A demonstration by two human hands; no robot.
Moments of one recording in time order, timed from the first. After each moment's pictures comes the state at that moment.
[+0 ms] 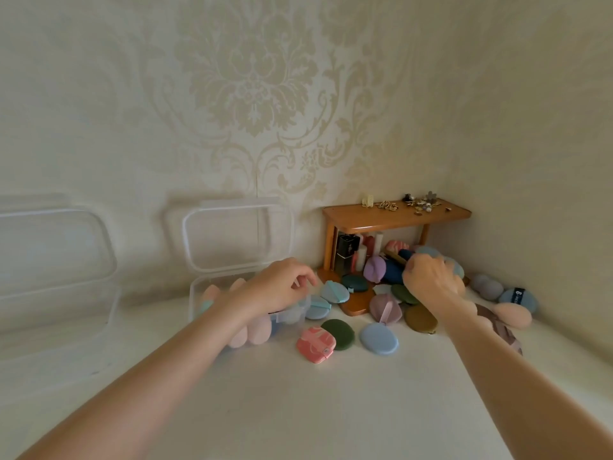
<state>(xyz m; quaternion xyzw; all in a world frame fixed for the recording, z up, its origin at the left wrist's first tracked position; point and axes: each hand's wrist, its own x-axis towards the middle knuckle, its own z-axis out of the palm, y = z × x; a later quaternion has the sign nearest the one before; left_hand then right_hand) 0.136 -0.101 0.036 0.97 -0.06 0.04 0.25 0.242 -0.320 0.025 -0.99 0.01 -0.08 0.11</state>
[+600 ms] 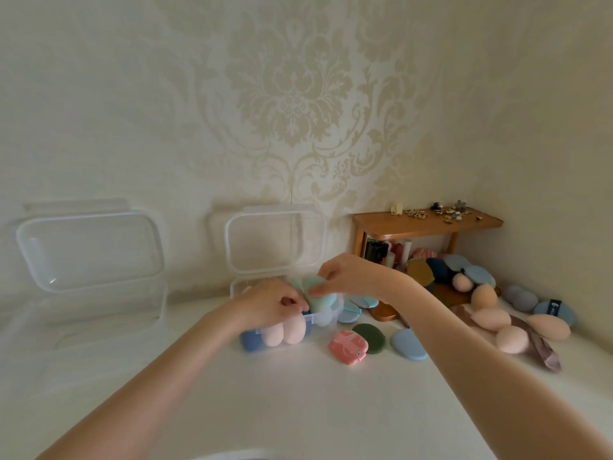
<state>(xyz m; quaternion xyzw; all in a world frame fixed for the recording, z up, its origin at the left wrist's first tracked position) 0.103 -0.048 0.022 0.98 -0.02 -0.01 0.21 0.175 -0.203 0.064 -0.89 -0.34 0.17 0.23</state>
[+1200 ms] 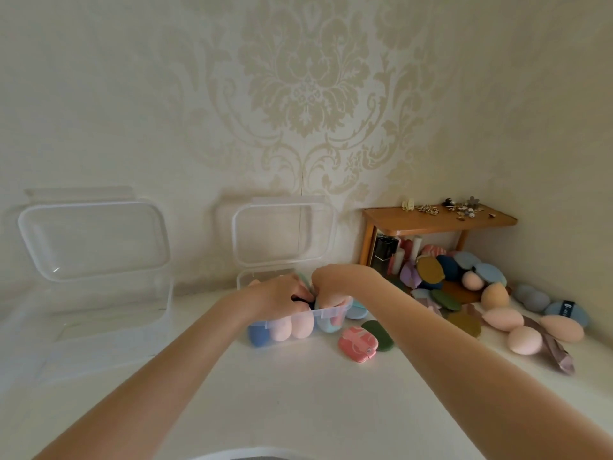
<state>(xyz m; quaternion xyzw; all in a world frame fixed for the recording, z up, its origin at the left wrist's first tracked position) 0.114 -0.039 0.020 0.98 -0.04 -0.09 0.18 0.176 -0.154 0.049 -0.92 -0.36 0.17 -0.09</state>
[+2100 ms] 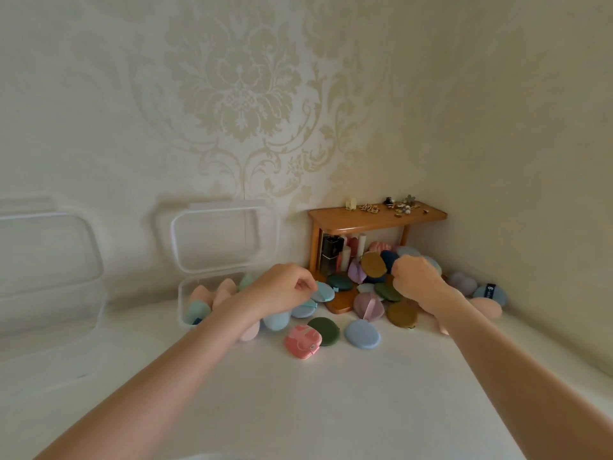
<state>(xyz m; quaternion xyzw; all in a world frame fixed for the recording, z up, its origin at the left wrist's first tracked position) 0.138 -0.120 0.034 0.96 -0.05 0.03 0.27 0.234 -0.333 0.034 -1.00 -0.07 -0.03 0.03</state>
